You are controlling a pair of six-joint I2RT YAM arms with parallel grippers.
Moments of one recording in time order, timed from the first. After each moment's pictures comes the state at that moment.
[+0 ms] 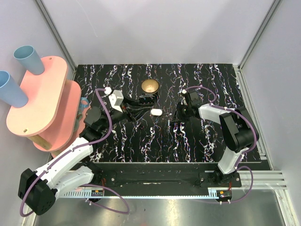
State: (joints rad) left arm -0.59 0.92 0.64 0.58 0.54 -0.29; right arm 0.38 1.77 0.96 -0.17 -0.33 0.53
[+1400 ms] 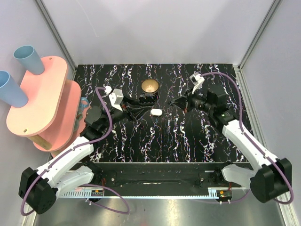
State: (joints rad) left arm -0.59 0.93 0.65 0.59 0.55 -0.31; right arm 0.38 1.17 0.90 0.01 -0.58 0.32
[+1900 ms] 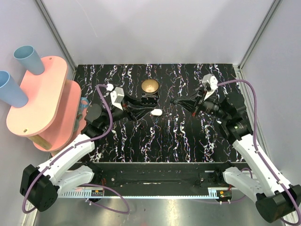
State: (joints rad) left arm -0.58 0.97 0.68 0.63 0.64 -0.37; right arm 0.38 0.91 0.89 0.14 -0.73 0.22
